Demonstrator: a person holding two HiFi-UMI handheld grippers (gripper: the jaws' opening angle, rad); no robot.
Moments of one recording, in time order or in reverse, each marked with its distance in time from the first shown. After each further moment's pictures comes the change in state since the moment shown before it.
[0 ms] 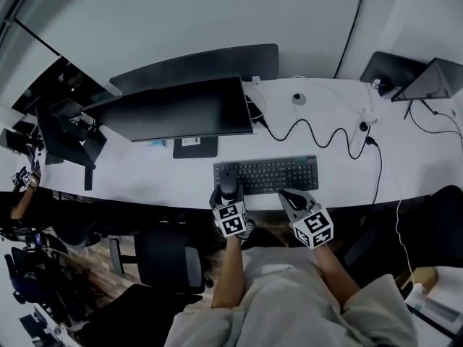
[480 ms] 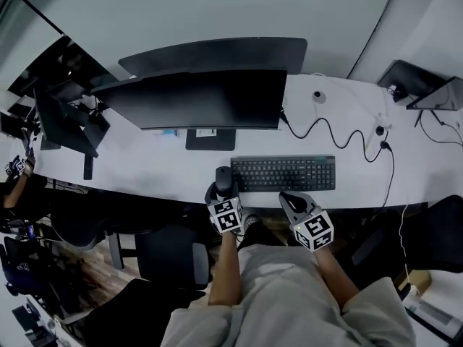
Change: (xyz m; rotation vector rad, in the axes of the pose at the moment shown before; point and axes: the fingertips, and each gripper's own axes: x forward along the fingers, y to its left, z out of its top) left arm 0.004 0.094 -0.018 -0.055 0.075 0.028; right arm 0.057 0.057 -0.003 -0.021 0.049 0.028
